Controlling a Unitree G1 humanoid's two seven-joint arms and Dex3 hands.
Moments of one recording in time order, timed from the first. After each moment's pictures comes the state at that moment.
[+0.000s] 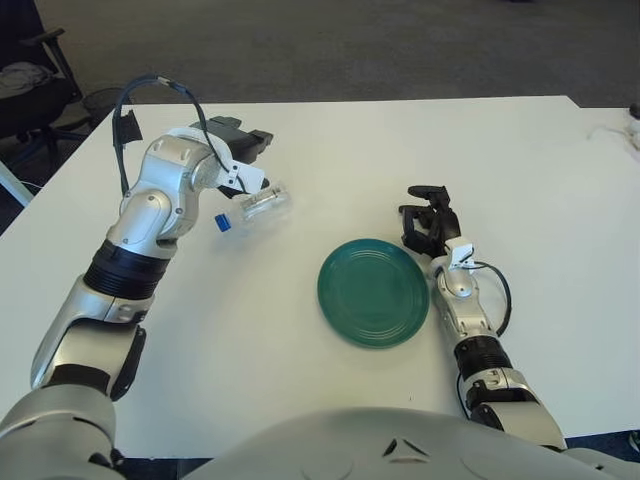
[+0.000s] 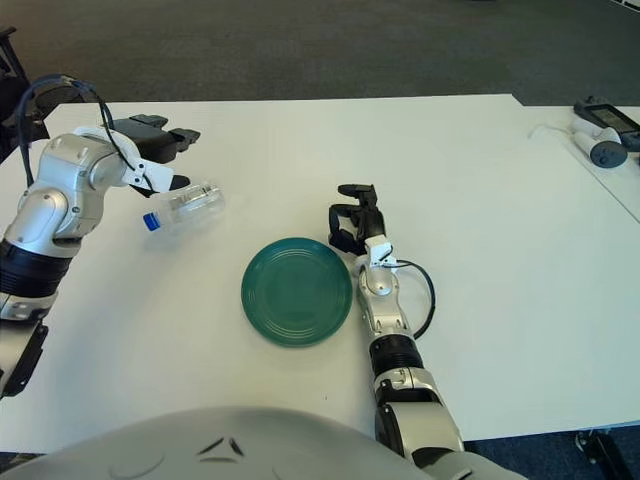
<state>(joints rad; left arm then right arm) -0.59 0.60 -0.27 -0.10 1.12 0.08 -0.99 -0.21 0.02 -0.03 0.59 -0.05 -0.36 -0.08</state>
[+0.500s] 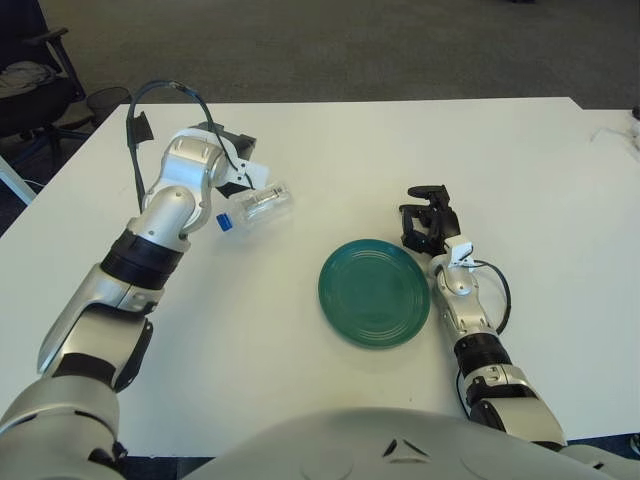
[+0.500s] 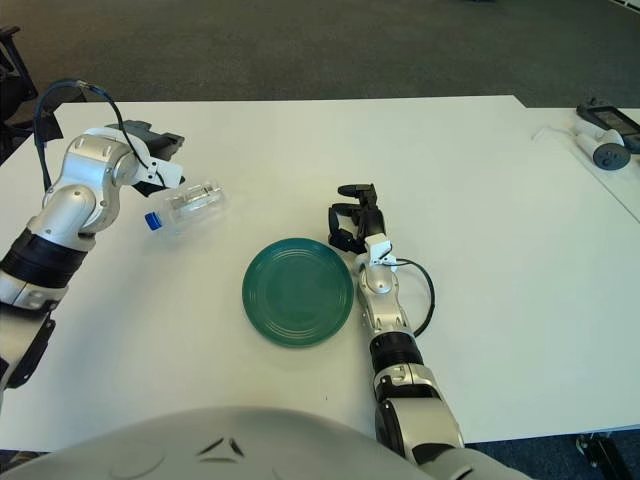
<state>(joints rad) -0.66 0.59 -0.36 0.05 1.26 0.20 -0.95 -0.23 0.01 -0.03 0.62 -0.06 -0.37 -0.08</state>
